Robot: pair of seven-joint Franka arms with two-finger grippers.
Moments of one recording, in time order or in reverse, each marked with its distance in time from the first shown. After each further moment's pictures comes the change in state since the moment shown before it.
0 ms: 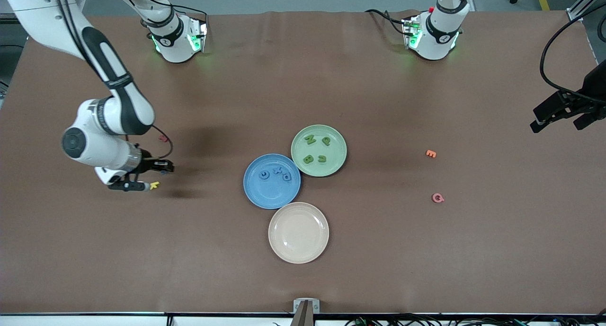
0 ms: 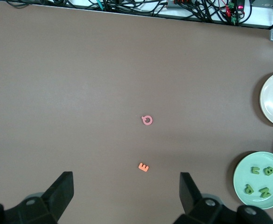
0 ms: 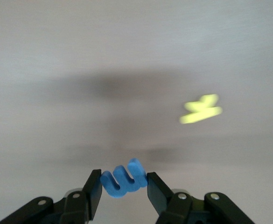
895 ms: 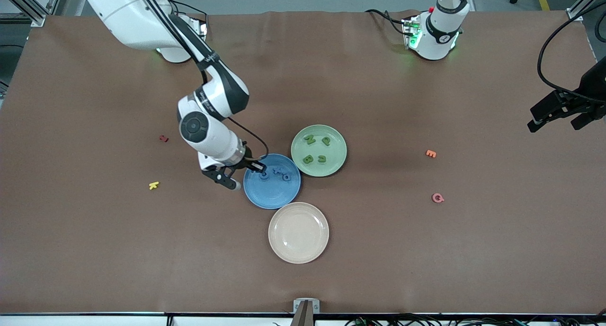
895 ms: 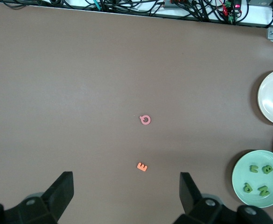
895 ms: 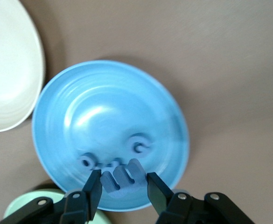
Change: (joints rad) left arm -0.002 0.000 -0.007 0.001 0.000 -0.002 0.000; right arm 0.455 0.174 0.017 0.301 0.022 0.062 0.824
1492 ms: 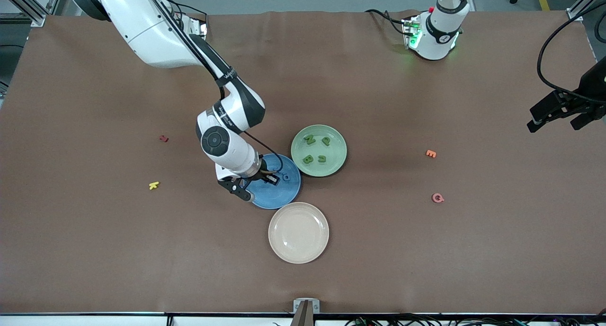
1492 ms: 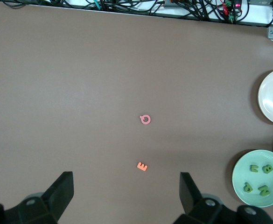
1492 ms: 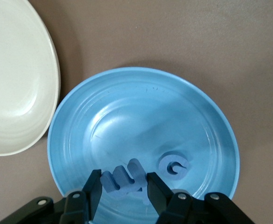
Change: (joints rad) left arm 0.000 0.001 0.000 0.000 0.000 -0.001 0.000; right arm 0.096 0.121 -0.083 0.143 0.000 0.004 0.045
